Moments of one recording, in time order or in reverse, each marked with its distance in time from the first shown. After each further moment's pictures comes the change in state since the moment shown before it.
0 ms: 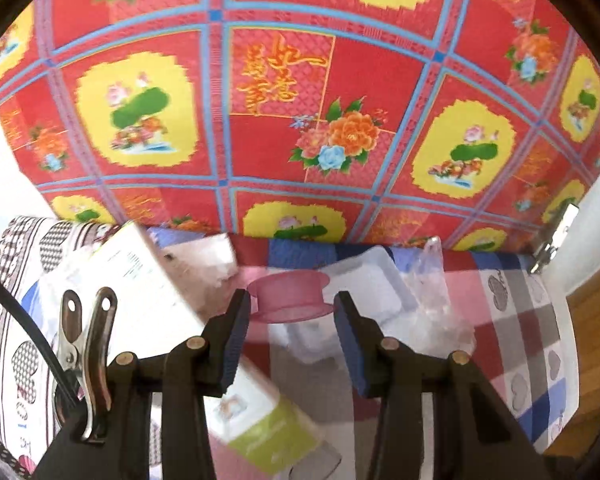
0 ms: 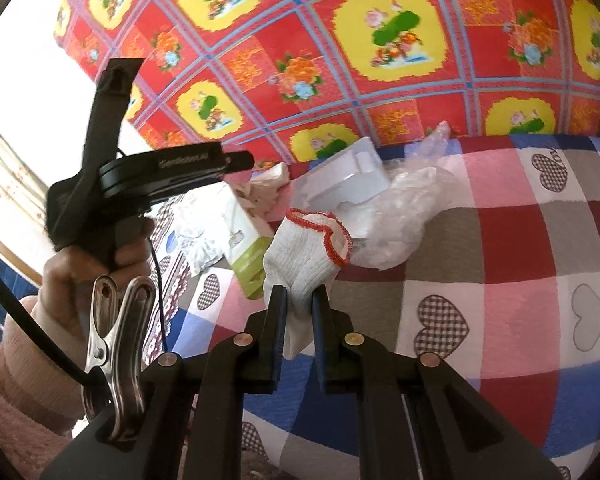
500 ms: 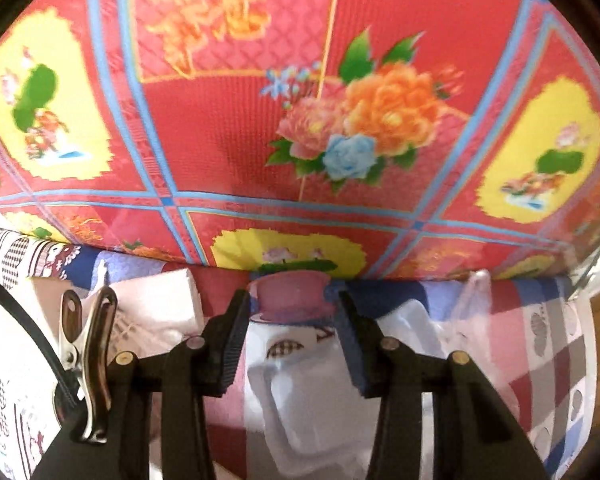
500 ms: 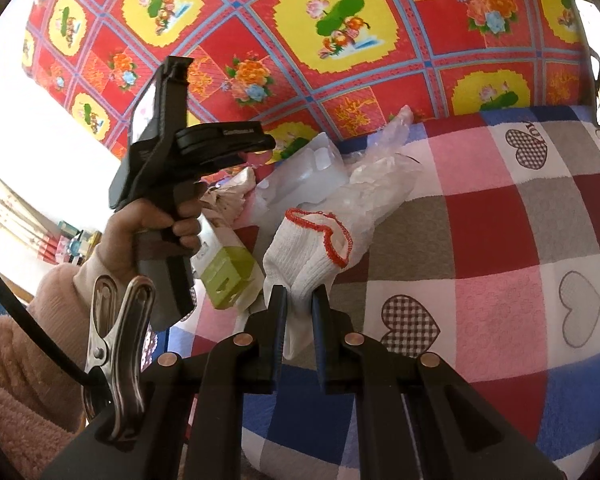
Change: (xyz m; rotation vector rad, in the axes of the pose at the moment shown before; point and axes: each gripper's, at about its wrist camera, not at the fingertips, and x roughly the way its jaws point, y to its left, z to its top) left arm 0.098 -0.014 0.030 -0.012 0.036 0.033; right arm 0.002 -0.041 0.007 0.103 0.007 -0.022
